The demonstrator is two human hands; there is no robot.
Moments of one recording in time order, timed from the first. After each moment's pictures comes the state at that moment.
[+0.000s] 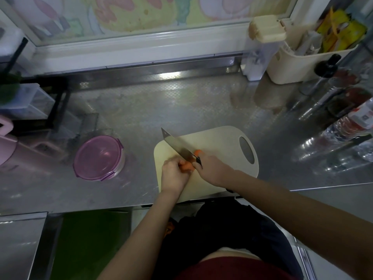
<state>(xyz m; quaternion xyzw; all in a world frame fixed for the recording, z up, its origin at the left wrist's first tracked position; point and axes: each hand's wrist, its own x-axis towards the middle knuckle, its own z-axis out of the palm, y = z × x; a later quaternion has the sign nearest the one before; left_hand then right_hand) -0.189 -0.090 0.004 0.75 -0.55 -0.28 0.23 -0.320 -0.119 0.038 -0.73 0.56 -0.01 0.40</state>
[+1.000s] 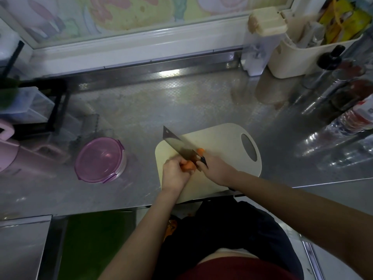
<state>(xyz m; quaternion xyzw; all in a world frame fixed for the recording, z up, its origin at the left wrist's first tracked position) -0.185 -0.095 0.004 0.76 -0.53 -0.31 0.20 -0.328 -0.121 0.017 -0.72 0.55 -0.05 0.42</state>
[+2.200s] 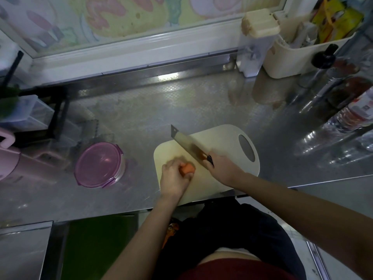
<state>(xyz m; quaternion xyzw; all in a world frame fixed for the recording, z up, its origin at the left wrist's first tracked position) -0.186 -0.087 0.002 0.75 -0.58 -0.26 0.16 -0.347 -0.119 0.028 -0.70 0.58 -0.06 0.40</state>
